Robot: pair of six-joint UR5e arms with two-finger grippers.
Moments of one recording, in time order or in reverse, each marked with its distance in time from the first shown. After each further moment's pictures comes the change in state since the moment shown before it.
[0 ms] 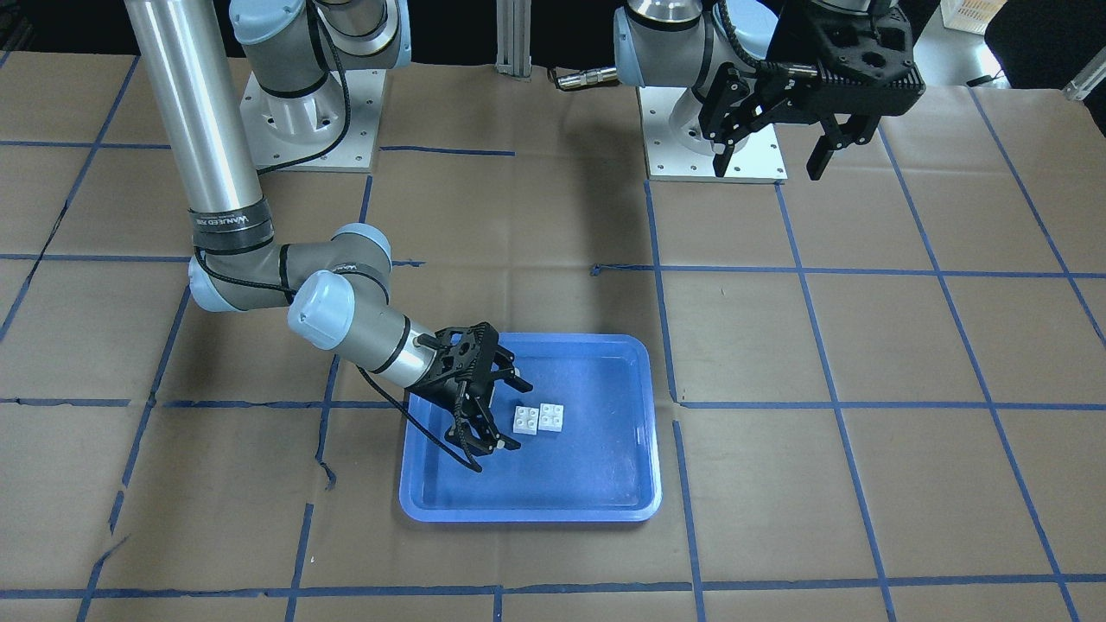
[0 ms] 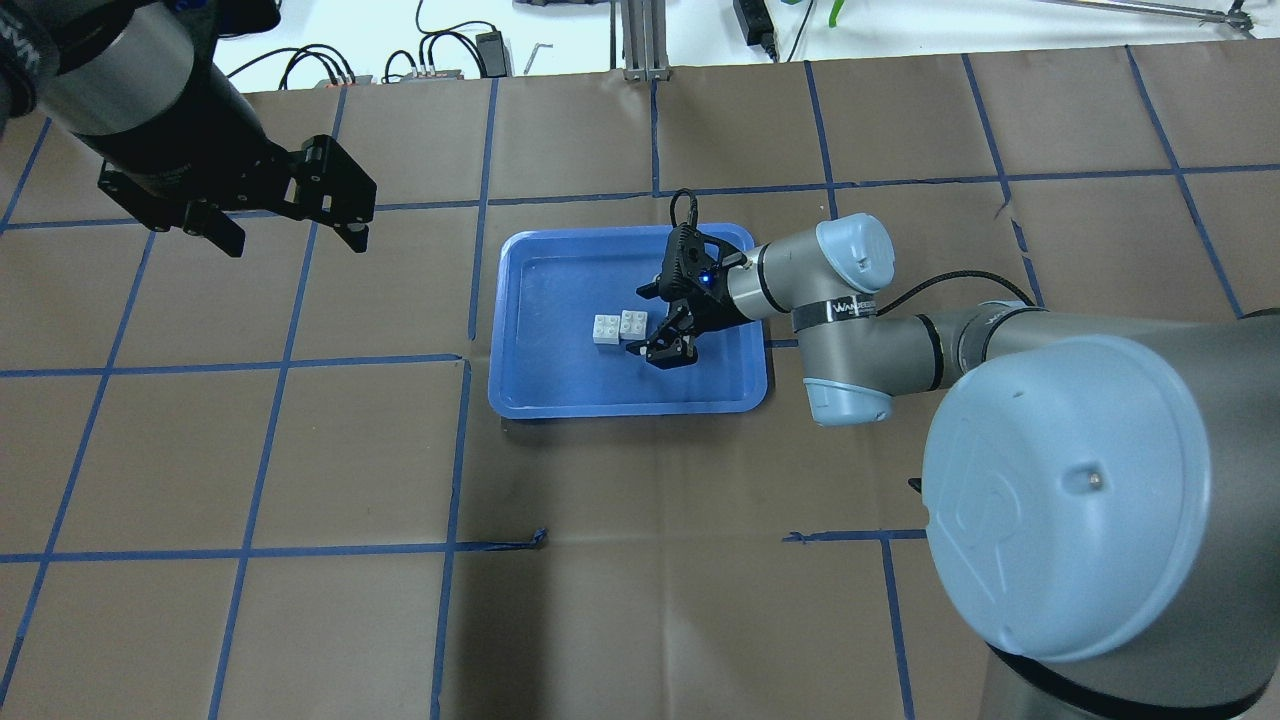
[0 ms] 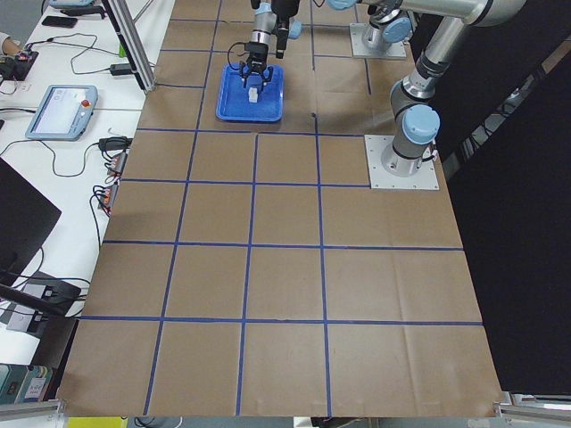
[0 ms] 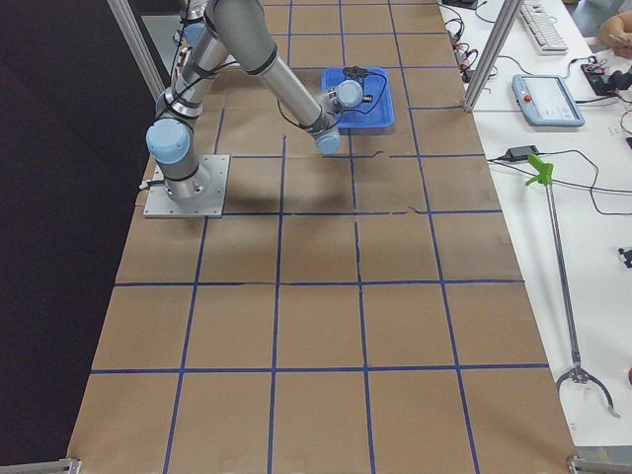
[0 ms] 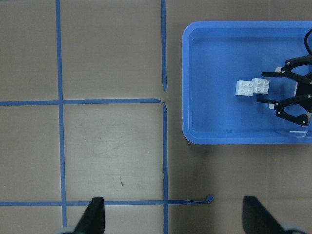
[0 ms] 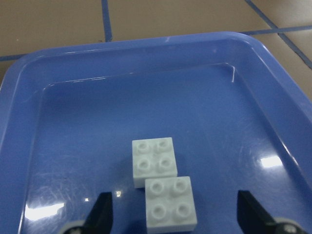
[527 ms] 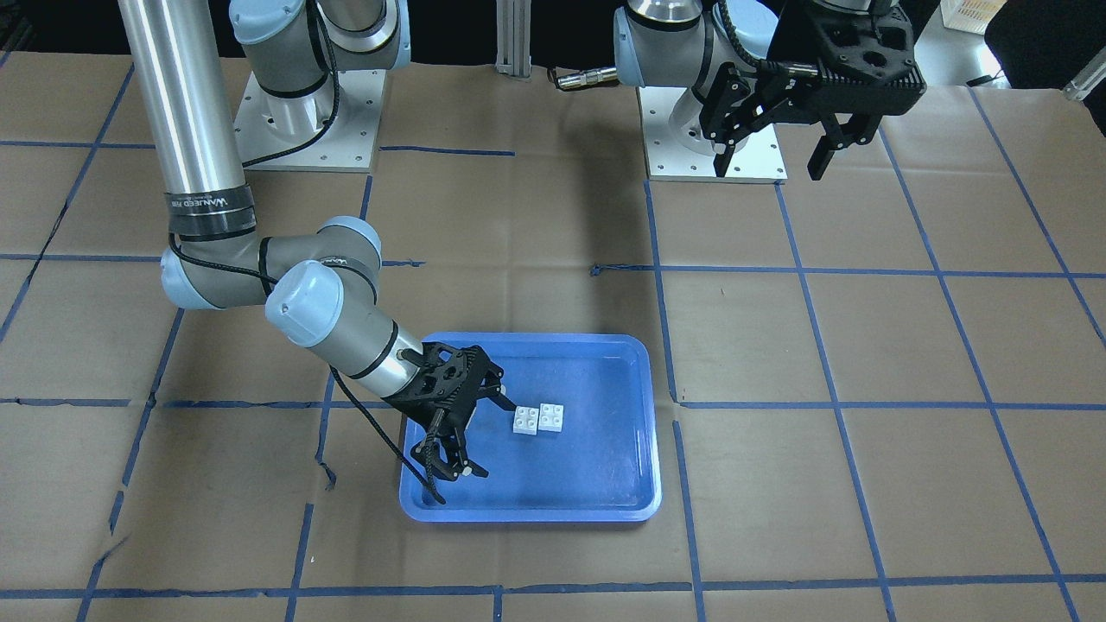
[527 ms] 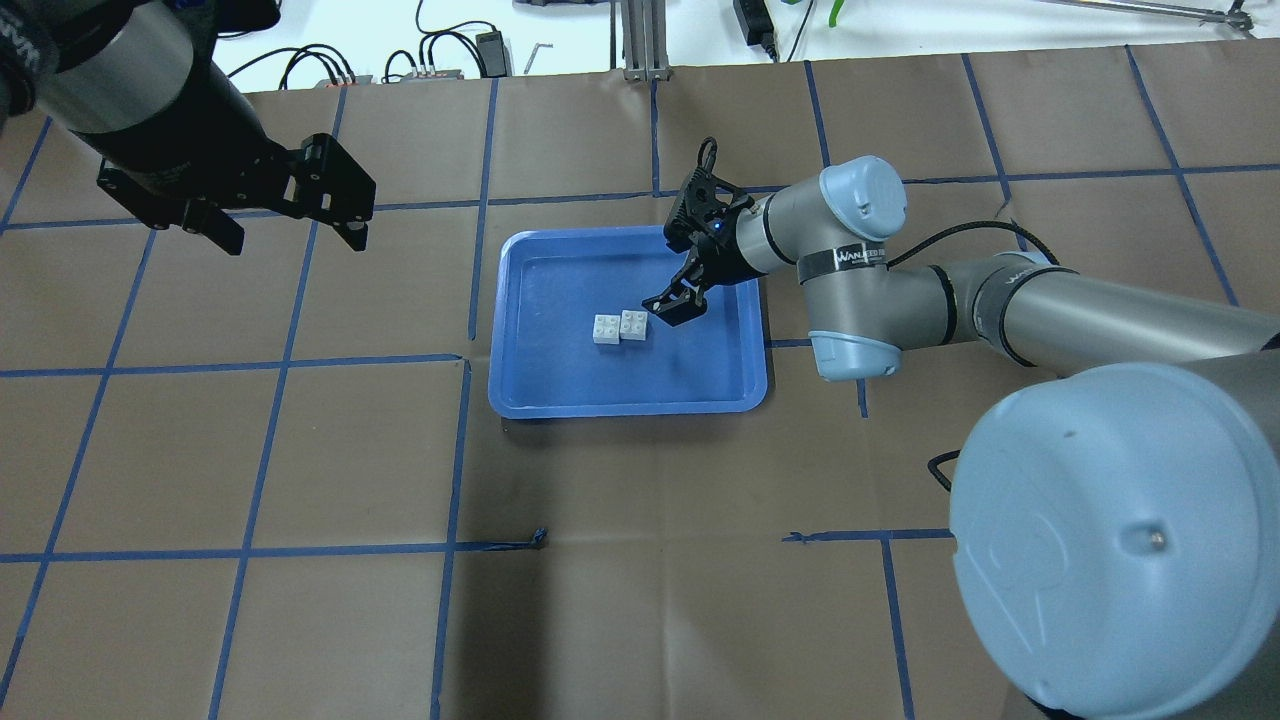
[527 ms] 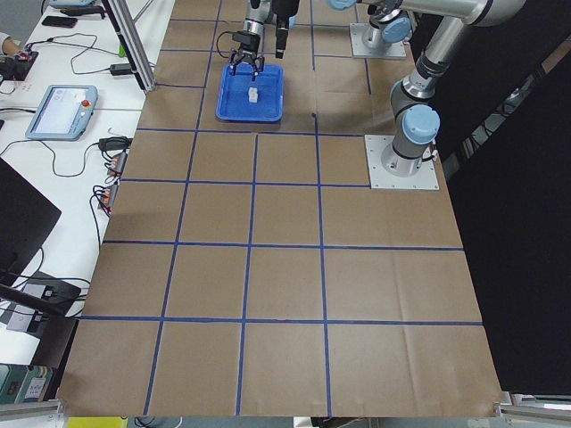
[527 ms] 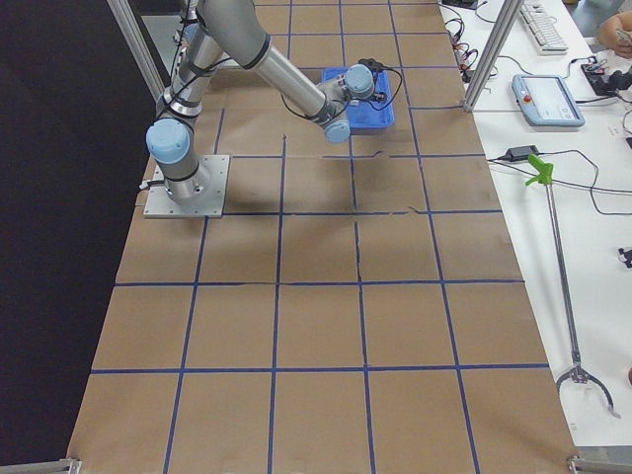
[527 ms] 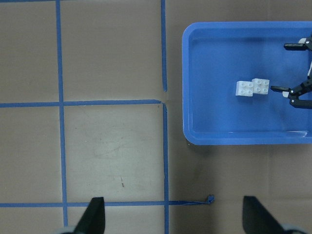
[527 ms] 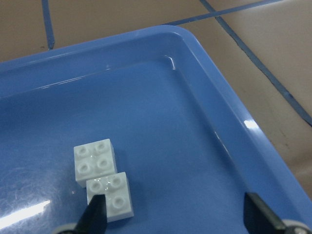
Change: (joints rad) left arm 0.000 -0.001 0.001 0.001 0.001 0.002; right arm -0.010 -0.105 -0.089 0.214 -0.180 0.157
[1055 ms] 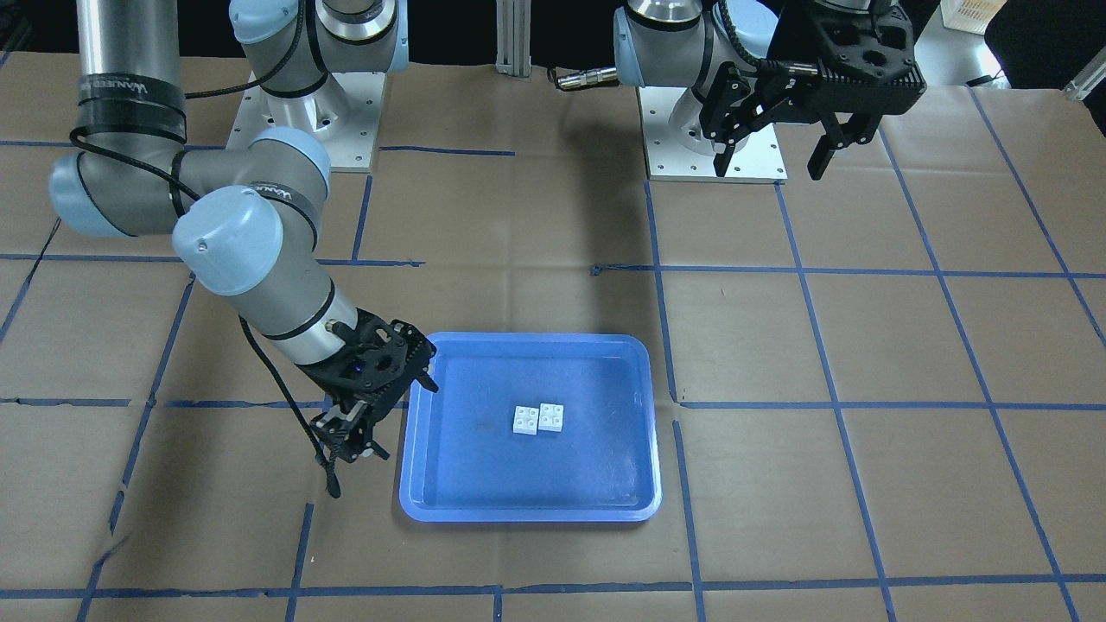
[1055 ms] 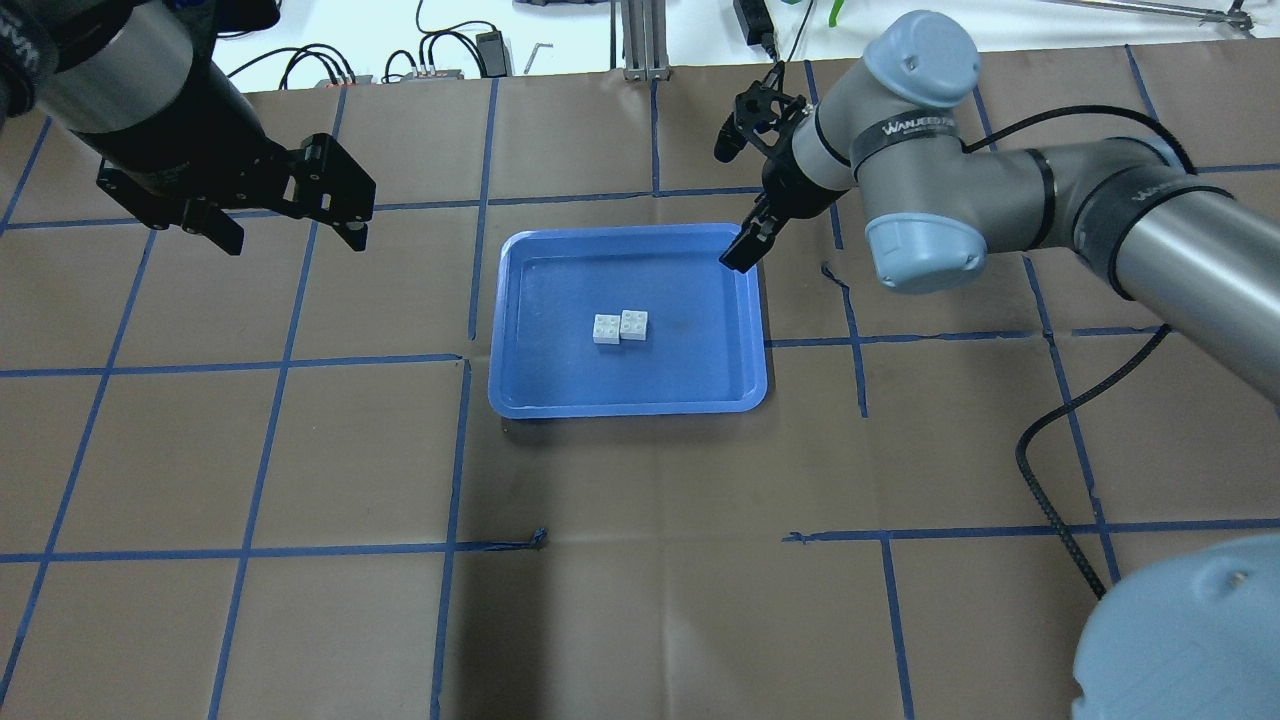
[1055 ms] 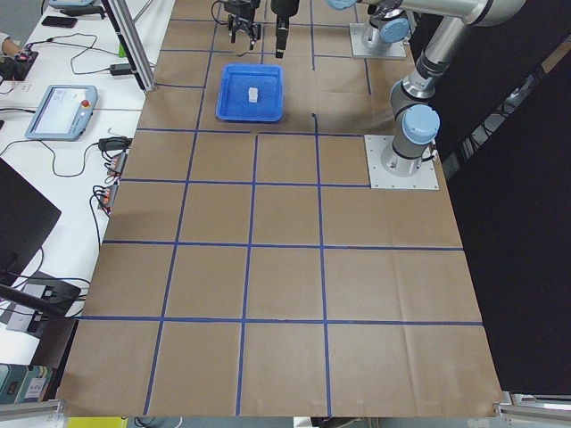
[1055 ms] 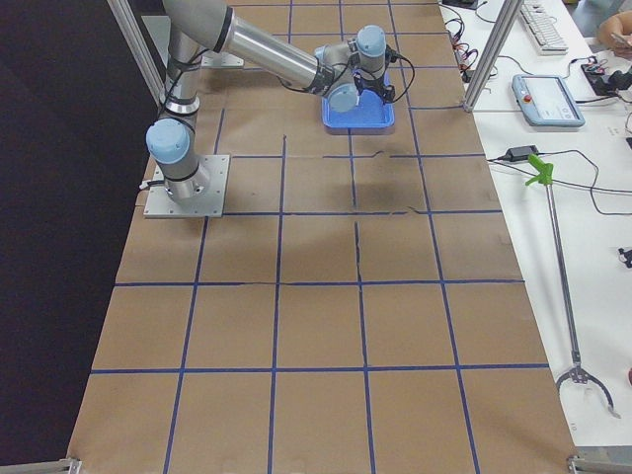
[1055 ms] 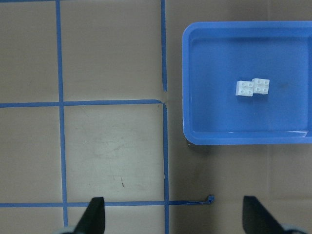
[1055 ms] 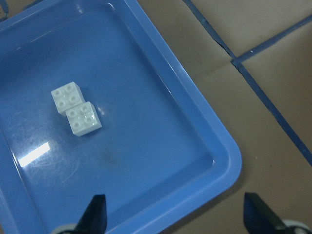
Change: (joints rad) left arm 0.000 0.000 0.000 -0.001 0.000 0.000; right arm -0.061 -0.187 -0.144 0.513 -0.279 0.034
